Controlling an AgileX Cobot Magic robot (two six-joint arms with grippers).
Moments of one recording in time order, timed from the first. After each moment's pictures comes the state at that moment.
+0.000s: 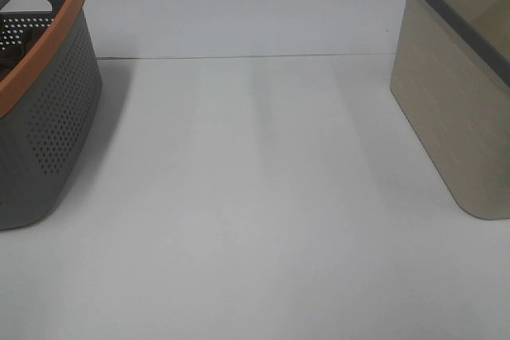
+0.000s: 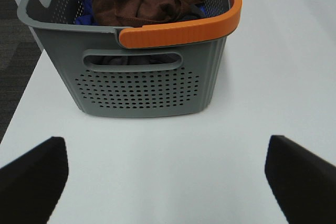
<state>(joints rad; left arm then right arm) 0.01 0.00 -0.50 0.00 1.05 0.00 0.02 0.00 -0.50 -0.02 1.06 0.03</state>
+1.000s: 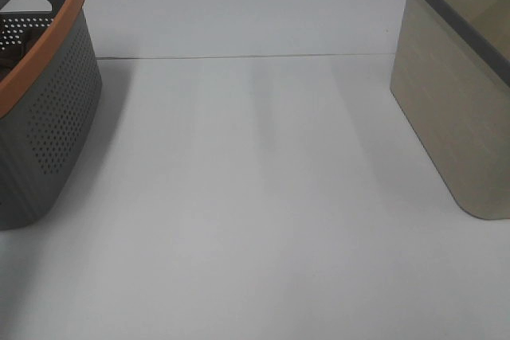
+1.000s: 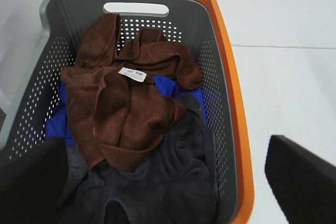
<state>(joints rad) 0.01 0.95 -0.88 -0.03 0.53 -0.04 0.02 0.00 -0.50 -0.02 1.06 0.03</state>
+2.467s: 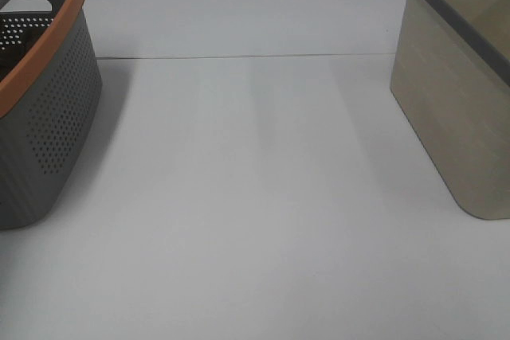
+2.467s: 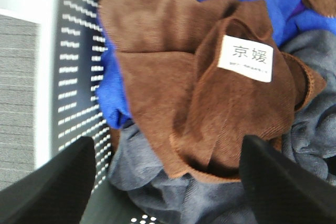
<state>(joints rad) 0.16 1.91 -1.78 0.07 1.21 0.07 0.02 0.00 -0.50 -0.02 1.06 0.03</state>
